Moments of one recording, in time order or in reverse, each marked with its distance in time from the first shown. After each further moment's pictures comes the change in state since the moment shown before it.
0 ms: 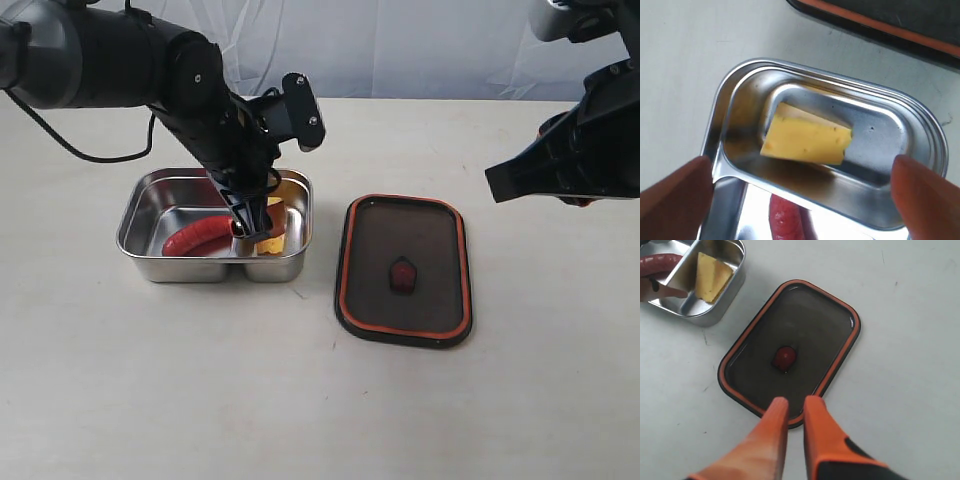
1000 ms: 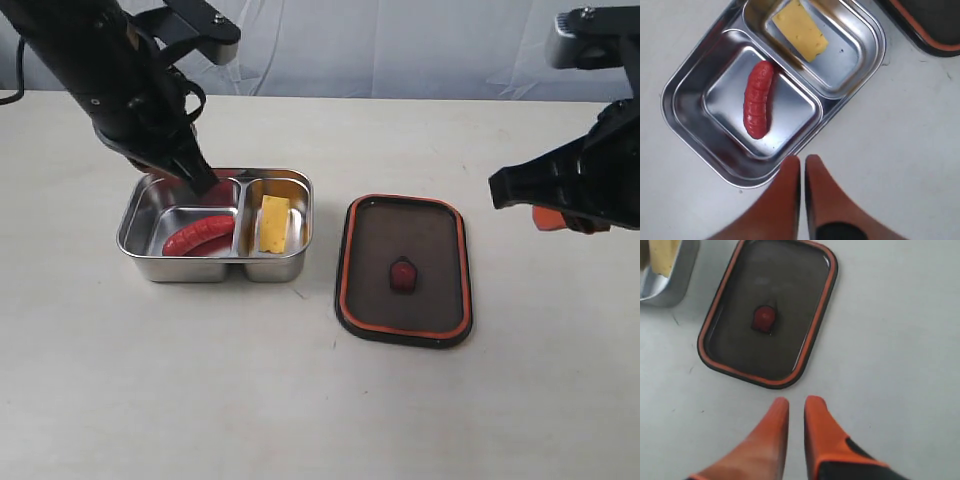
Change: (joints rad) left arm 0.053 -0.305 0.002 0.009 0.428 -0.446; right arm 0.000 0.050 0.000 -0.059 0.138 0.280
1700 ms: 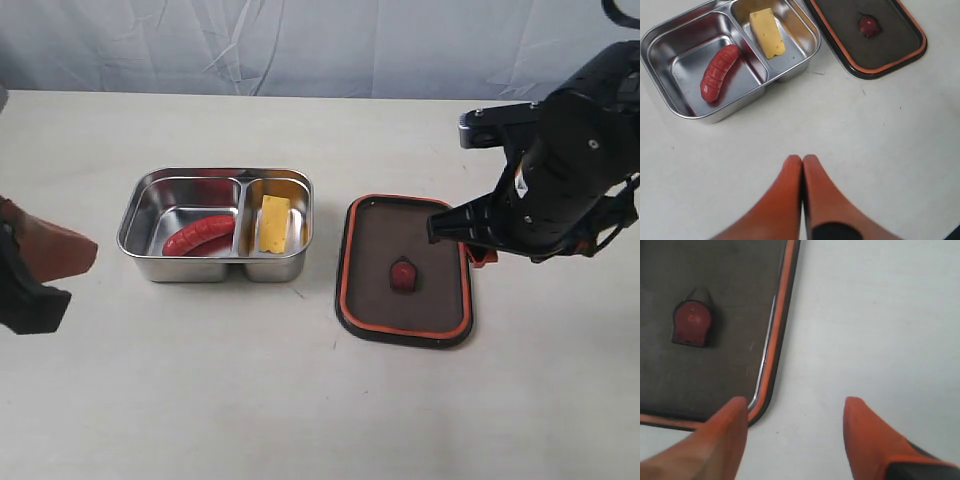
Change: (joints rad) left arm 0.000 -0.739 0.612 -0.193 -0.253 -0.173; right arm 0.000 0.407 0.001 -0.197 -0.160 0.257
